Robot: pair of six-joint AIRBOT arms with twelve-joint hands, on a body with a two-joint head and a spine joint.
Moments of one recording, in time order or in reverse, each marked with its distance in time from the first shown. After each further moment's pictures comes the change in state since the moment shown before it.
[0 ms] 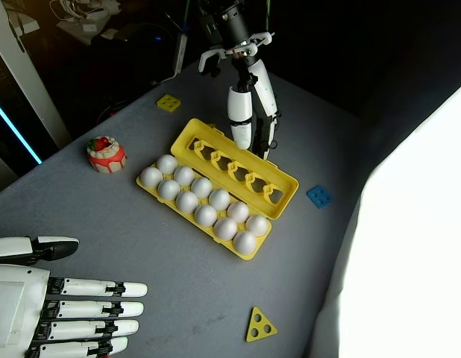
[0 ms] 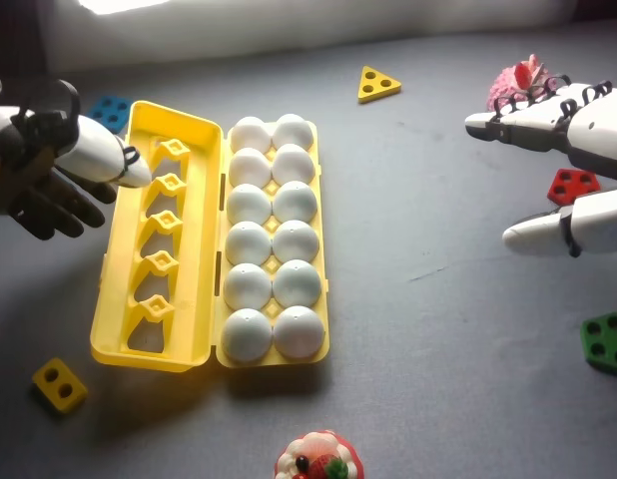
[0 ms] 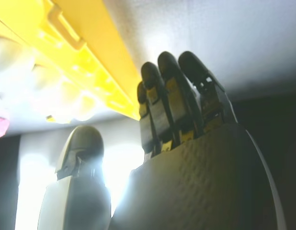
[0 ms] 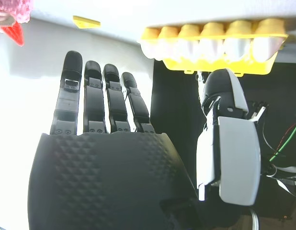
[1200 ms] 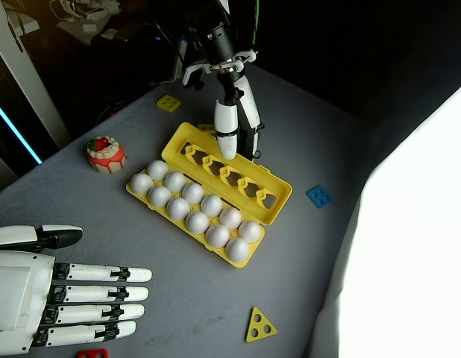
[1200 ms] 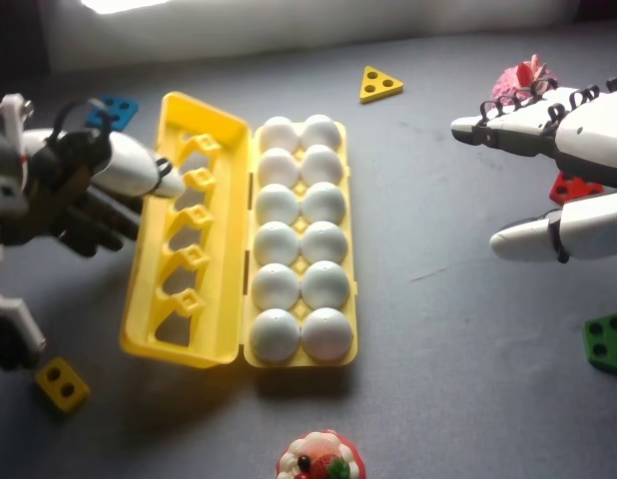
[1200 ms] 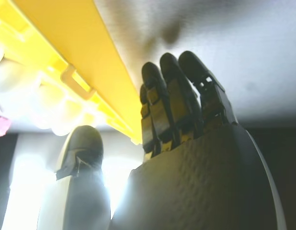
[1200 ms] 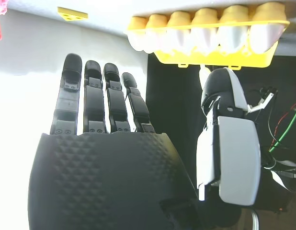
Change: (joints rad) left arm 0.016 -0.031 -0.040 0.014 -0.037 -0.142; right arm 0.000 -0.008 -0.012 -0.002 0.021 0.000
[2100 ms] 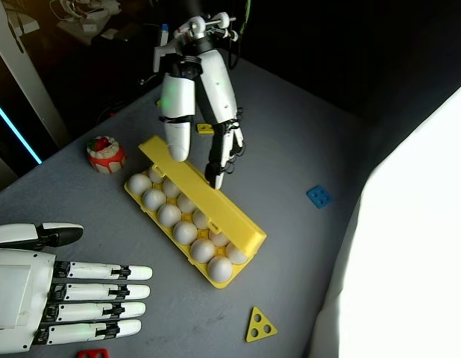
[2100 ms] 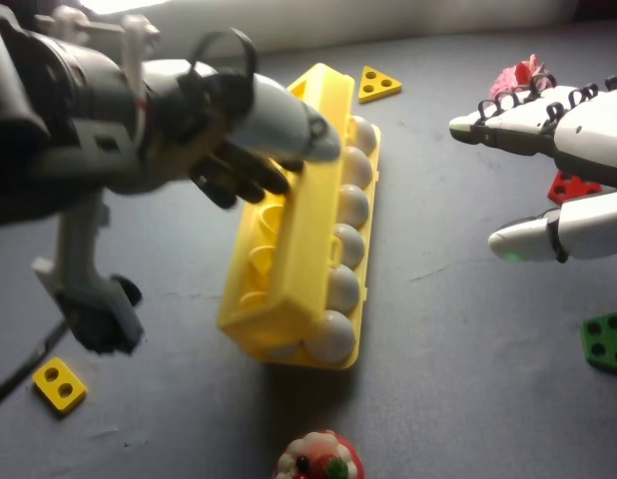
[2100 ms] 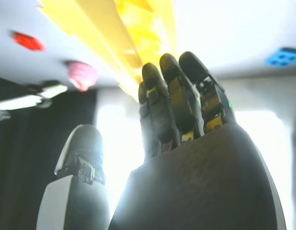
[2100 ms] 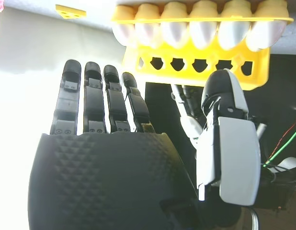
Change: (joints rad) left arm -0.224 -0.035 -0.233 -0.014 0.050 0.113; right arm 0.000 0.000 -0.002 0.000 0.006 0.000
